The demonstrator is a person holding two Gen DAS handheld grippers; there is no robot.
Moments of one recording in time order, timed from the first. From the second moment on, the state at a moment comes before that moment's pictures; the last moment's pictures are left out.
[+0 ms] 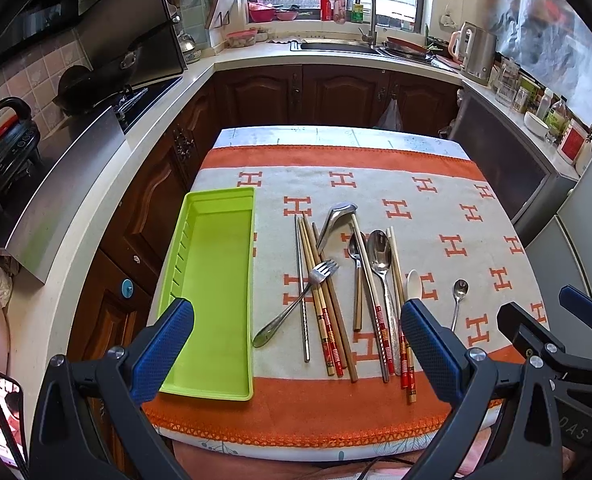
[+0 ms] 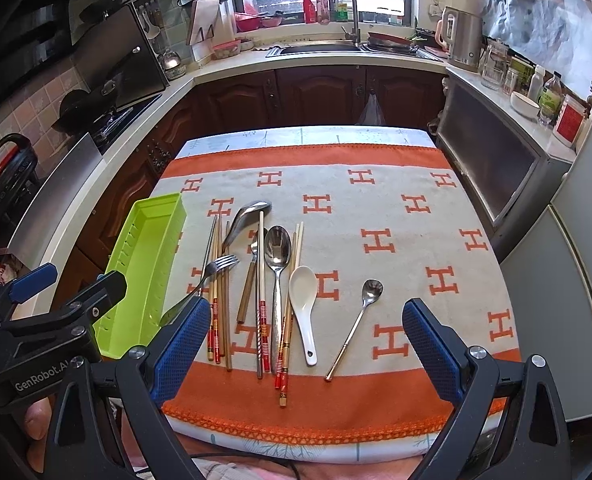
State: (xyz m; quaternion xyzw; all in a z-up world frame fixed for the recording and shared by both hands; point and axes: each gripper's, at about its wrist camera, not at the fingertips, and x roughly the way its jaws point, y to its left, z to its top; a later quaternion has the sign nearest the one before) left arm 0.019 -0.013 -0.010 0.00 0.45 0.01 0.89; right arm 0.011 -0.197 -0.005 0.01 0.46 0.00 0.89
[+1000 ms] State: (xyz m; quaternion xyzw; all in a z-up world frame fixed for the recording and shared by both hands) left arm 0.007 -0.014 -0.011 -0.01 0.45 0.00 0.90; right arm -0.003 -0.196 -0.005 0.03 0.45 0.01 0.89
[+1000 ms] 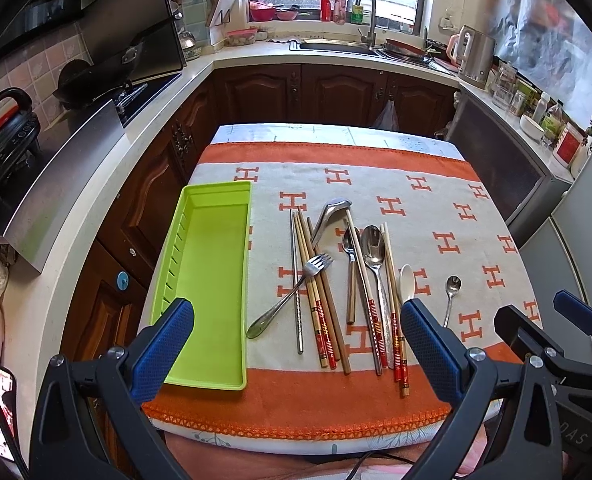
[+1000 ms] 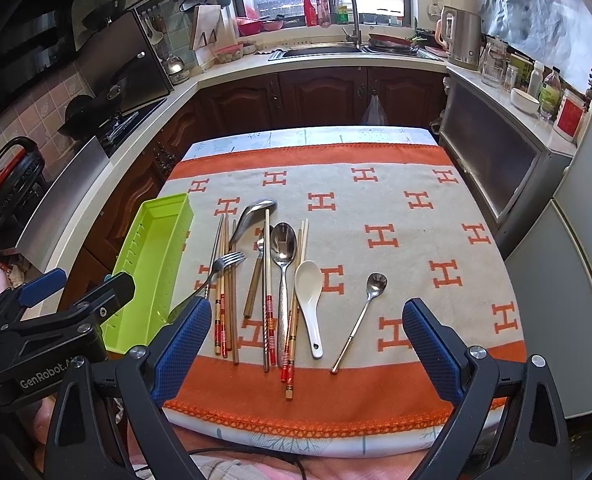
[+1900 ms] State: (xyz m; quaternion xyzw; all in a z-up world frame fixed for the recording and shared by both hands) left arm 0.024 -0.013 -0.023 -0.05 0.47 -0.03 0.88; right arm -0.005 -0.199 -0.010 0.04 0.46 0.01 0.89
